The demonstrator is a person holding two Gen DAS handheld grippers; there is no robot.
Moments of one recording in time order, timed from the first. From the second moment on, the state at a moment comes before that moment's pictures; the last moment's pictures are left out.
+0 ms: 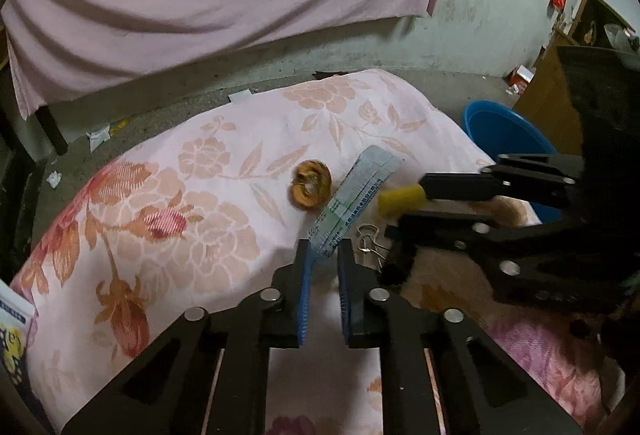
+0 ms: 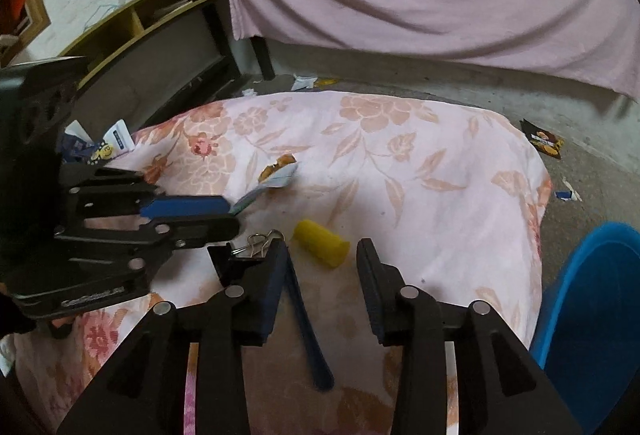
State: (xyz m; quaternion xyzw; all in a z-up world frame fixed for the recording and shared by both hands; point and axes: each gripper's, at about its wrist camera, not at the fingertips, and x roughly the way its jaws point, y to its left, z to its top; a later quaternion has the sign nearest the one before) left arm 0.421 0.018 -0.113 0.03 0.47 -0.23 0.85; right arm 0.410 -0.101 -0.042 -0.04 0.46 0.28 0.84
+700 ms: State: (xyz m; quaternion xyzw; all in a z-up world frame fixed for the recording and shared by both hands) left arm 0.414 0.021 -0.103 -0.01 0.48 -0.21 0.85; right arm 0.433 -0.092 -0.049 -0.06 0.46 0.27 0.84
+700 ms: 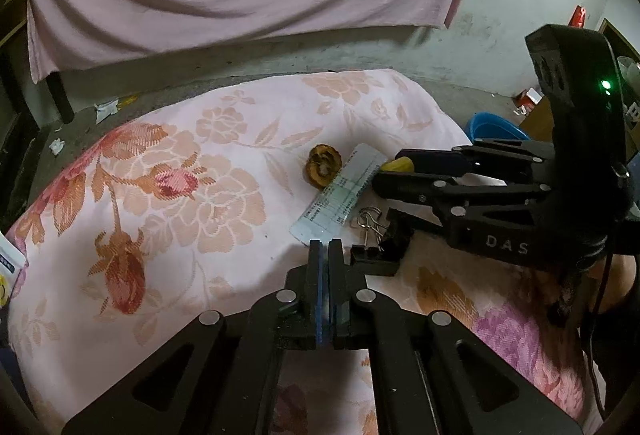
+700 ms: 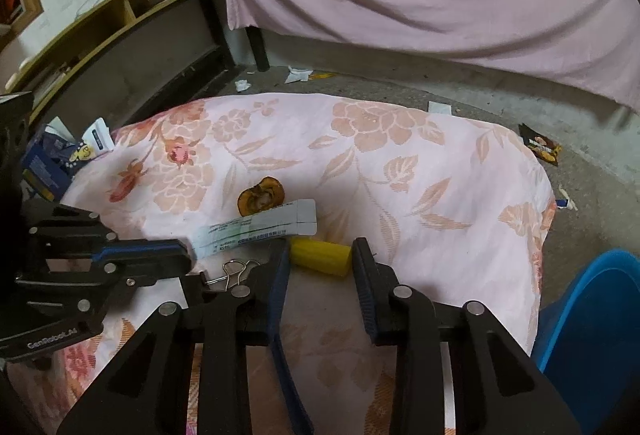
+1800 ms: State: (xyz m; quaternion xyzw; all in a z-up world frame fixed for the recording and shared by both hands) left arm 0.402 0.013 -0.095 -0.04 0.47 -0.23 0.85; right arm 0.380 -0.136 -0.031 -0.03 0.43 0.26 0.86
